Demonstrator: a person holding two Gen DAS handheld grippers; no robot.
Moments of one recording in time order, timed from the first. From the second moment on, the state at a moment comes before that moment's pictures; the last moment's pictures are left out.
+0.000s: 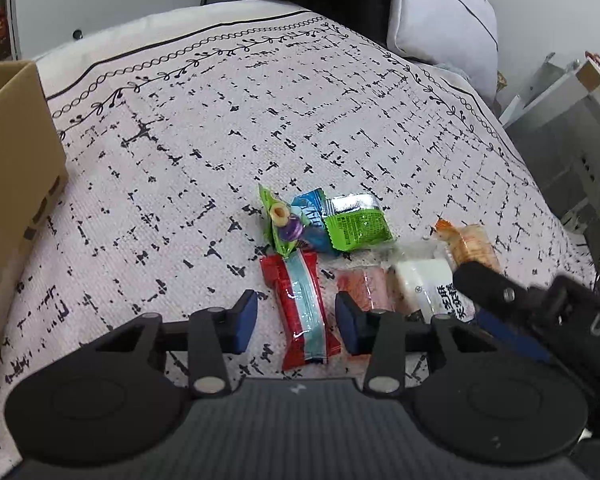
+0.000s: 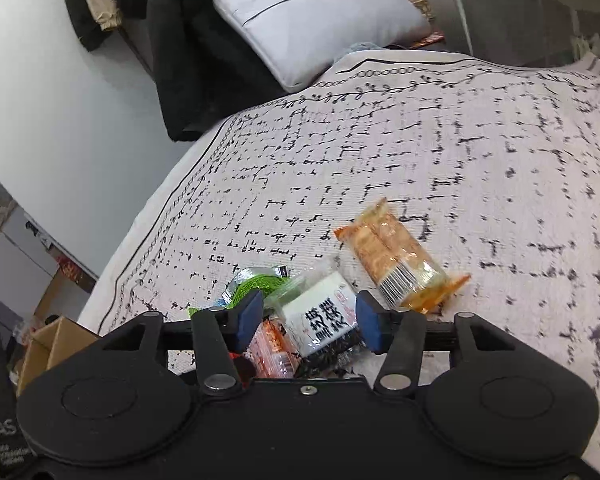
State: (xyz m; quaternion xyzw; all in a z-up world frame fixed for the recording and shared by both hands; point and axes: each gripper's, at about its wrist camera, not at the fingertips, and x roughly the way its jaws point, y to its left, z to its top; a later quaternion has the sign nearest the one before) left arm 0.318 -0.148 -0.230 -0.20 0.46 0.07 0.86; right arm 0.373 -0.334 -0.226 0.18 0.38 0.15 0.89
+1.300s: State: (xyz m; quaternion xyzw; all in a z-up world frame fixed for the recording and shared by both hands) left arm 0.266 -0.101 -0.198 -0.22 0.46 0.07 0.85; right arm 0.331 -0.290 -0.218 0.02 0.39 0.16 0.91
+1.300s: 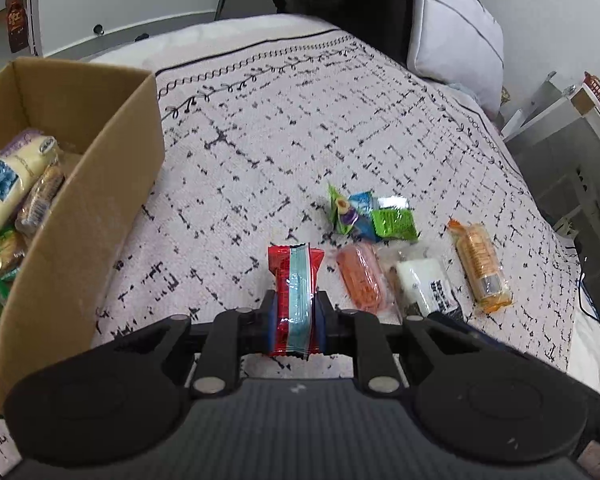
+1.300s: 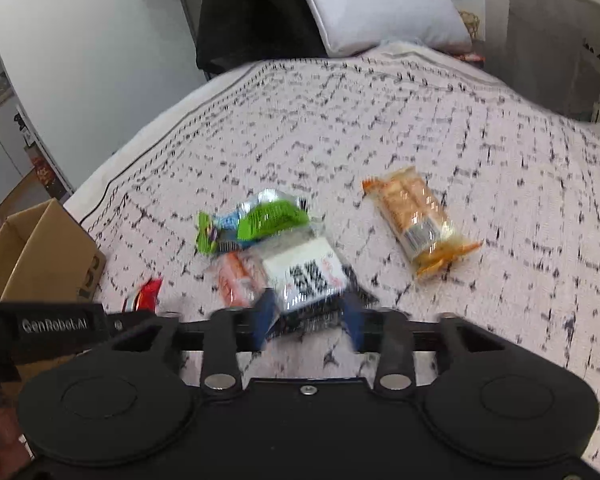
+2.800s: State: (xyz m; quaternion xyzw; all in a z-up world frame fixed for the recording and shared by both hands) left arm 0.213 -0.041 -0.103 -0.27 0.37 0.07 0.89; right arm 0.279 -0.233 -0.135 0.04 0.35 0.22 0.91
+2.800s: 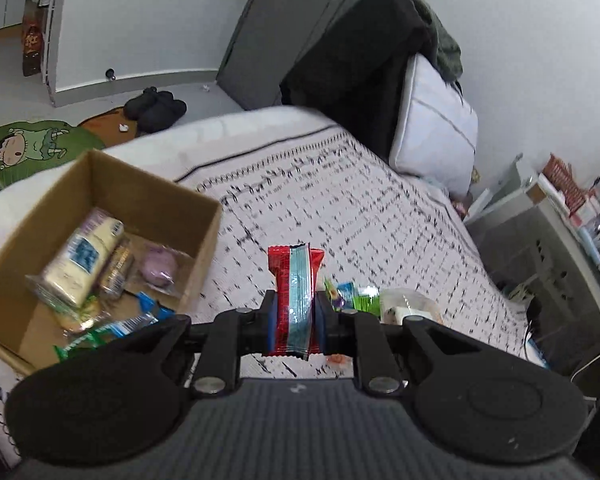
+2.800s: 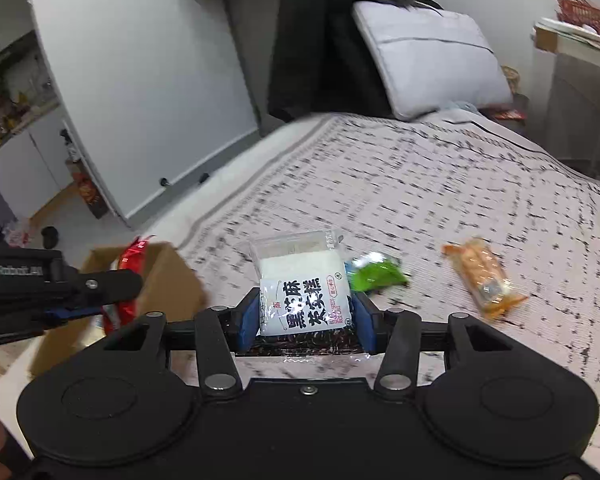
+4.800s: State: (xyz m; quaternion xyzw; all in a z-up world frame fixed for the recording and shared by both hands) left arm 0.166 0.127 -0.132 -0.42 0.35 0.17 0.82; right arm 0.255 -0.093 -0.114 0.05 0.37 0.25 0.89
